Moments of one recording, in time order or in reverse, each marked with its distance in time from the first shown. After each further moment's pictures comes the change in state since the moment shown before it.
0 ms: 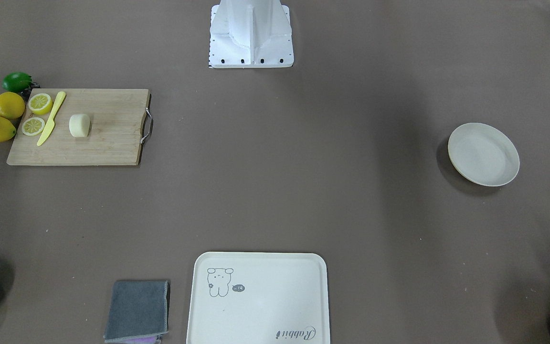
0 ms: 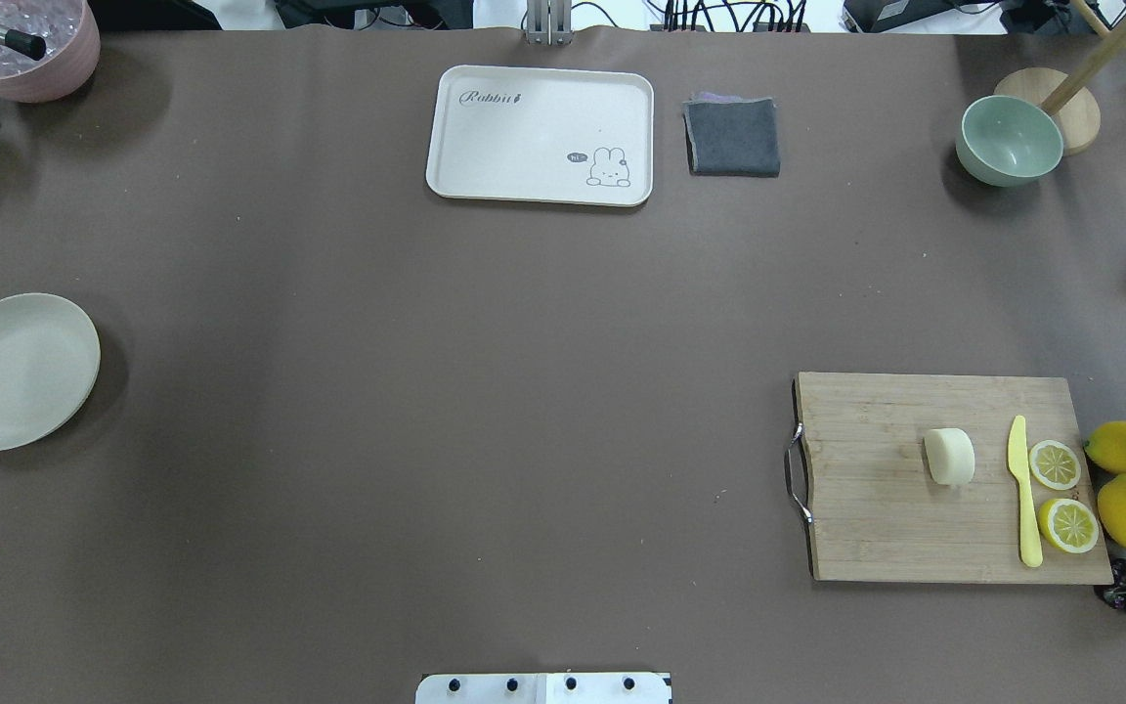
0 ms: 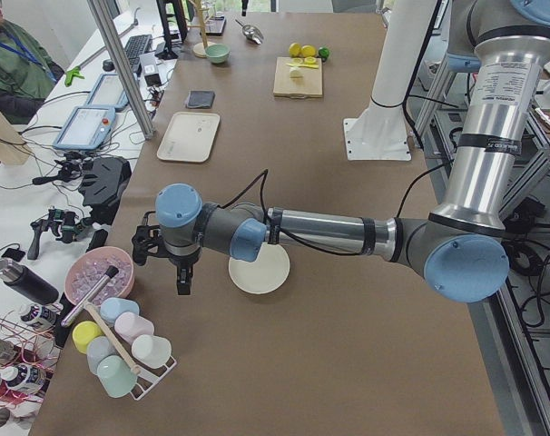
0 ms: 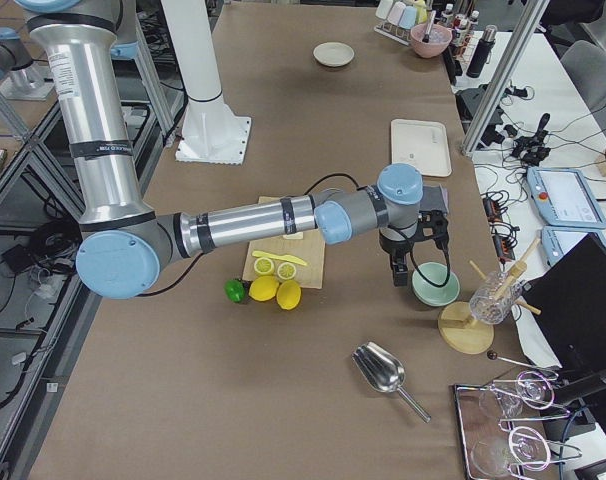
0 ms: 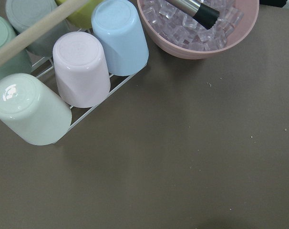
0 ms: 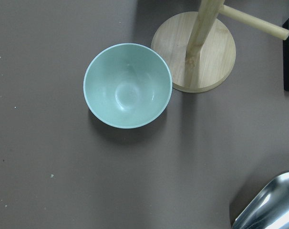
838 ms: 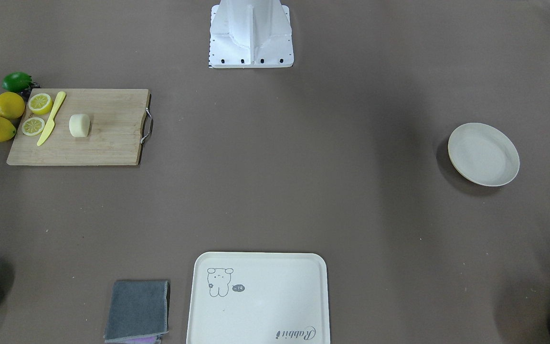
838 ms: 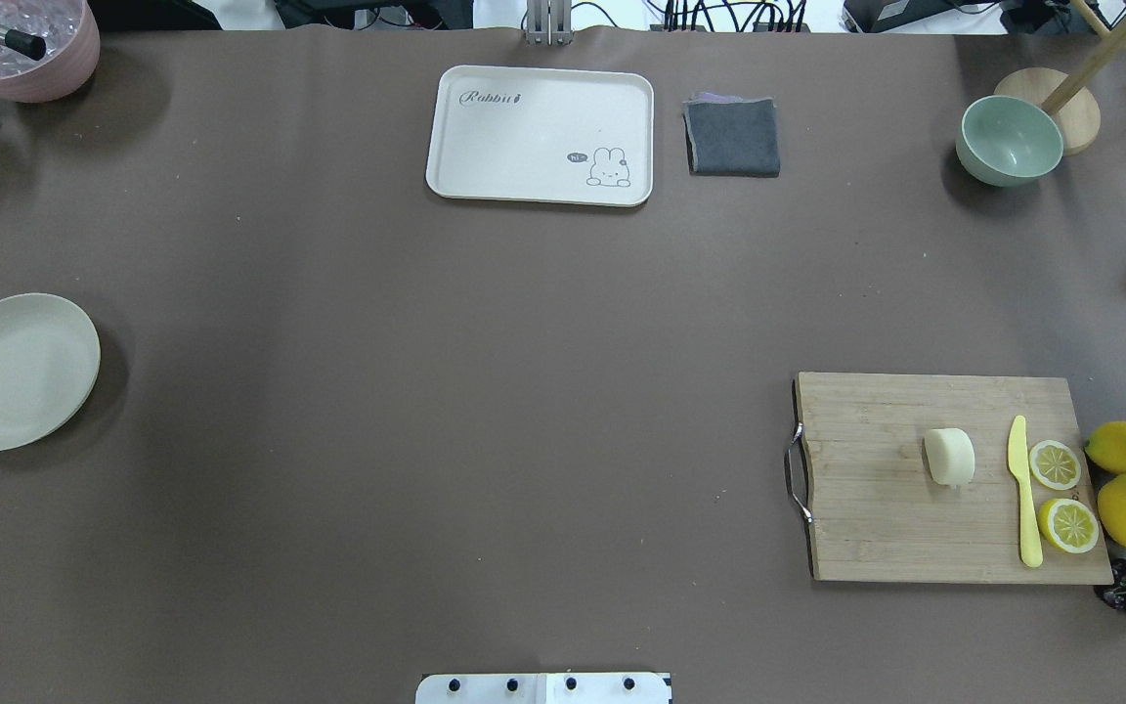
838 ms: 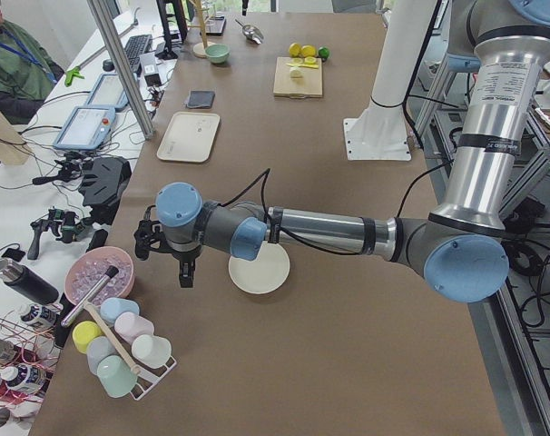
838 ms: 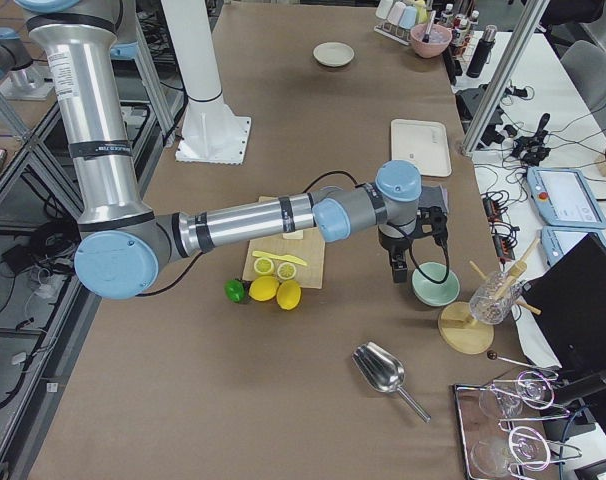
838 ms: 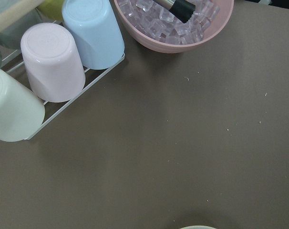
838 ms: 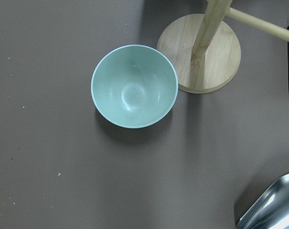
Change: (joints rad) left arm 0.000 0.005 -0.007 -0.005 -0.063 -0.002; right arm 0.001 -0.006 0.017 0.000 0.011 0.001
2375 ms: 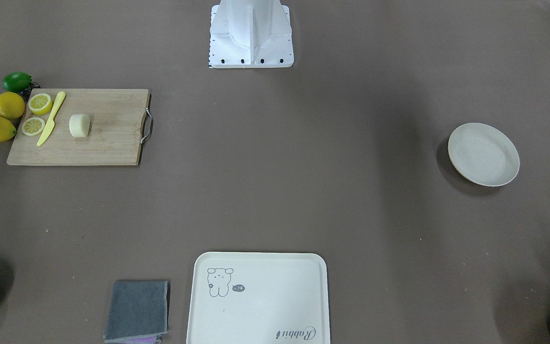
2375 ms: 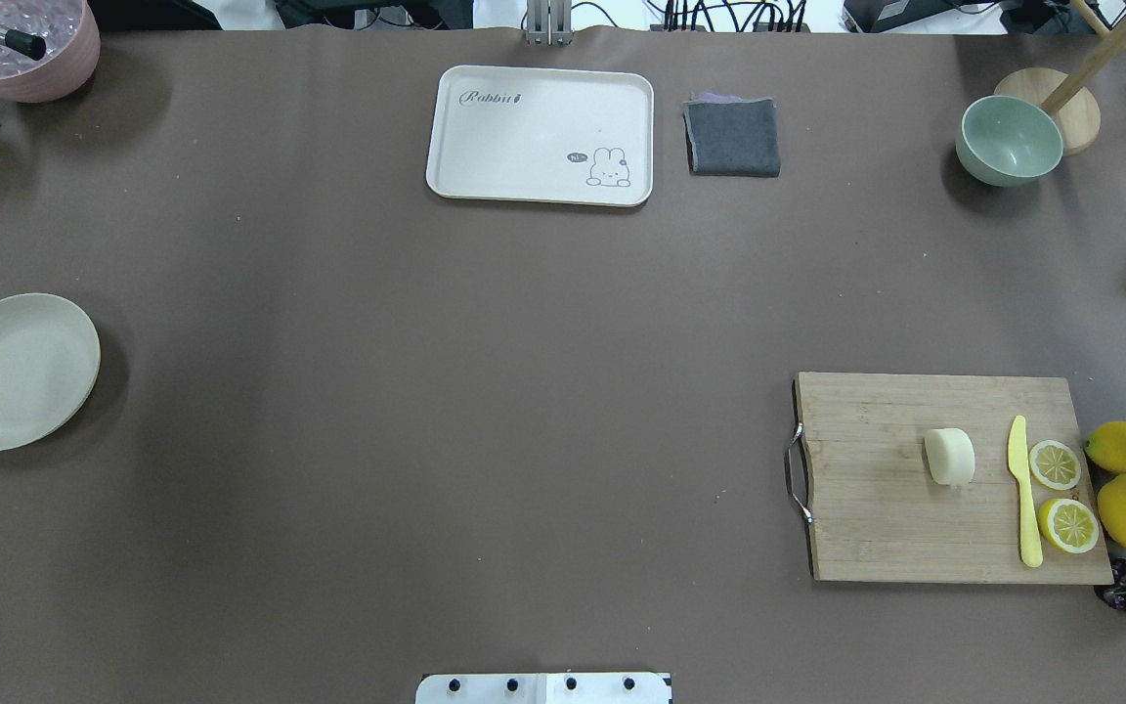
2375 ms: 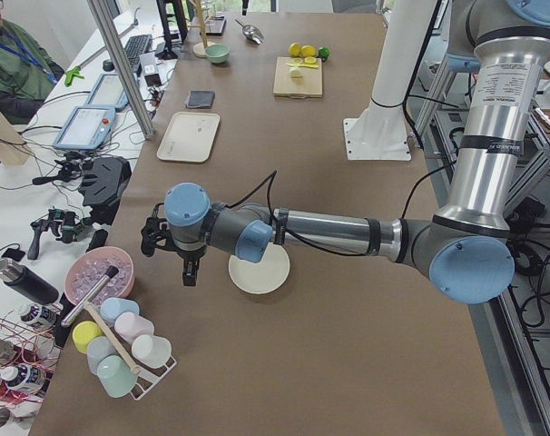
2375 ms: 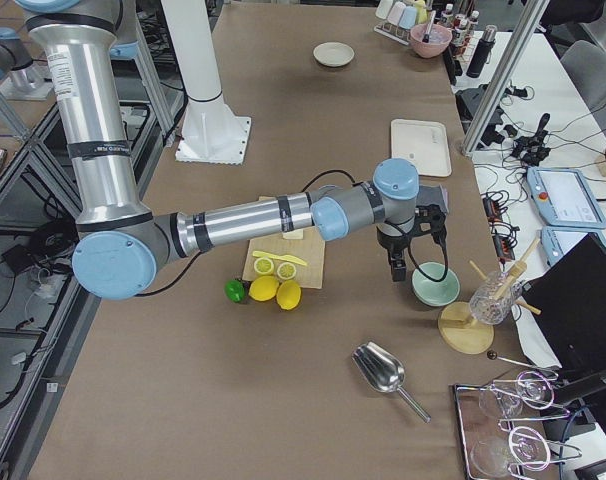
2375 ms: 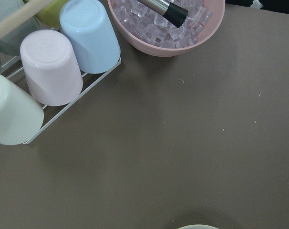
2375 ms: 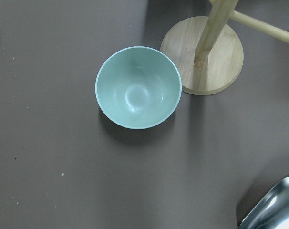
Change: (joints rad) left arm 0.046 0.046 -0.013 -0.084 0.006 0.033; right arm -0.006 0.001 0.013 -0.001 -0.004 0.002
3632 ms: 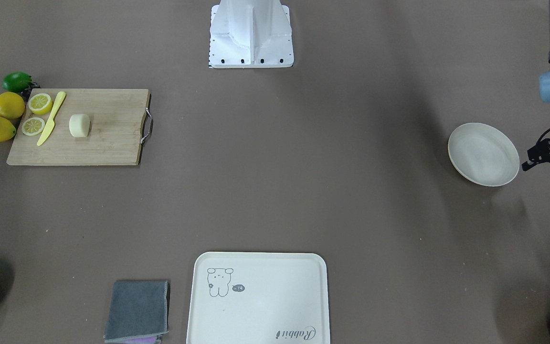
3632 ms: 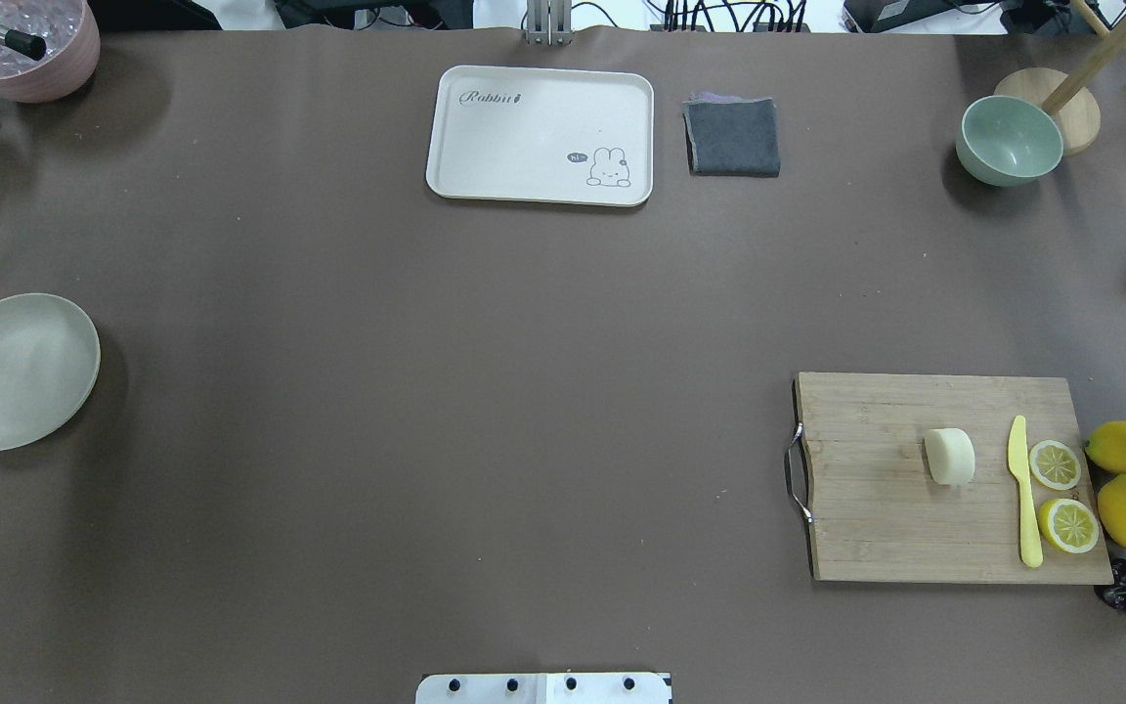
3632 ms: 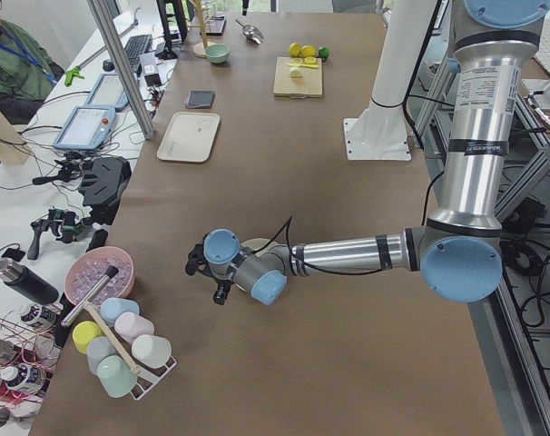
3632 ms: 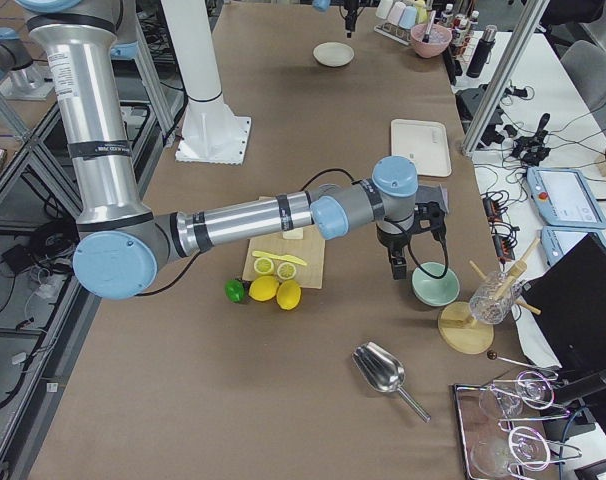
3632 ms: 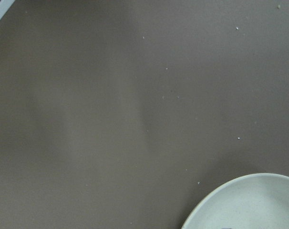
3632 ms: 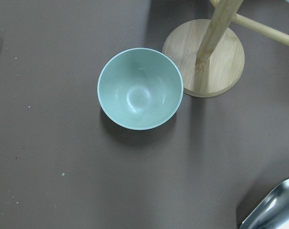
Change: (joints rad) left arm 0.250 0.065 0.206 -0.412 0.069 0.016; right arm -0.002 -0.004 0.009 0.009 -0.009 -0.001
